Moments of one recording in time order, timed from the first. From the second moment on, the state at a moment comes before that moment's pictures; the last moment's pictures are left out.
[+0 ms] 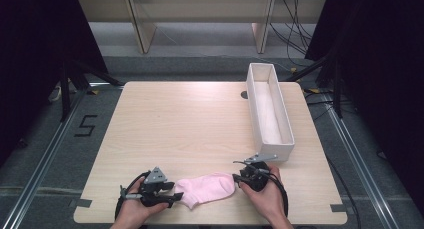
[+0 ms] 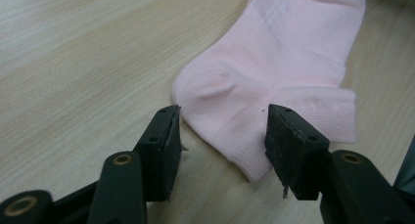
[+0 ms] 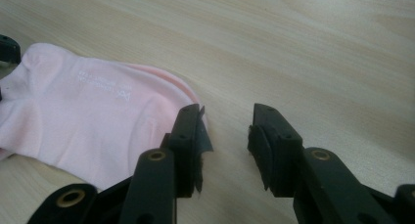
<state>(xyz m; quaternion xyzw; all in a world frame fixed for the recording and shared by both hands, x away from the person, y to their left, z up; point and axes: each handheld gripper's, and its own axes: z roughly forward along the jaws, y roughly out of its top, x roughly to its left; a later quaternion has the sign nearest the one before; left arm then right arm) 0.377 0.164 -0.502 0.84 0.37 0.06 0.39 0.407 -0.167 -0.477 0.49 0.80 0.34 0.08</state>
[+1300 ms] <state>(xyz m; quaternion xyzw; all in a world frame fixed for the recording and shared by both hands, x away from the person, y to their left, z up) 0.382 0.167 -0.495 0.82 0.41 0.00 0.41 0.403 -0.155 -0.476 0.48 0.82 0.31 0.07</state>
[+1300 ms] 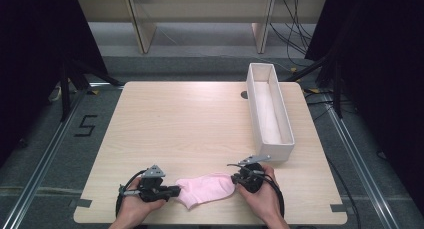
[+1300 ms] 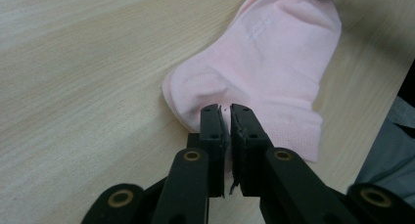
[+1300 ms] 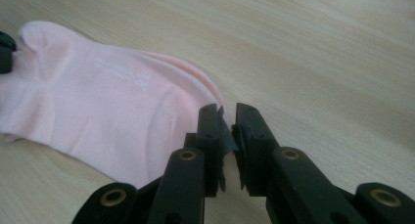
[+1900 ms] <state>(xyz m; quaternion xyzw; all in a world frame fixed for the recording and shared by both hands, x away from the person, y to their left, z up) 0.389 0.170 -0.474 0.81 0.41 -0.01 0.42 0.407 -0.148 -0.484 0.50 0.81 0.31 0.06</state>
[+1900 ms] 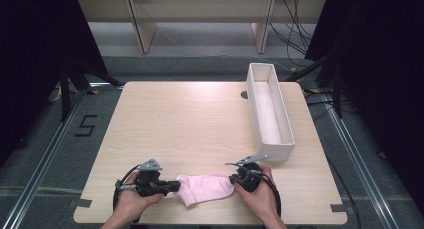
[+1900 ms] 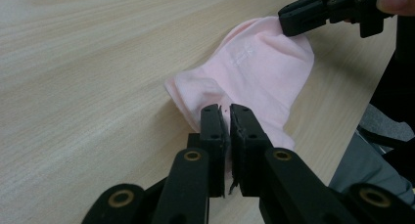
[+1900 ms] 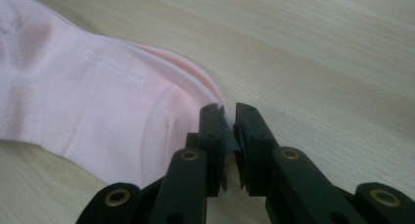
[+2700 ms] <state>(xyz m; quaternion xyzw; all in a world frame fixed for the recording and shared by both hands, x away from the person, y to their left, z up) 0.400 0.153 -0.452 0.80 0.39 -0.02 0.45 0.408 -0.126 -0.489 0.48 0.81 0.32 0.04</state>
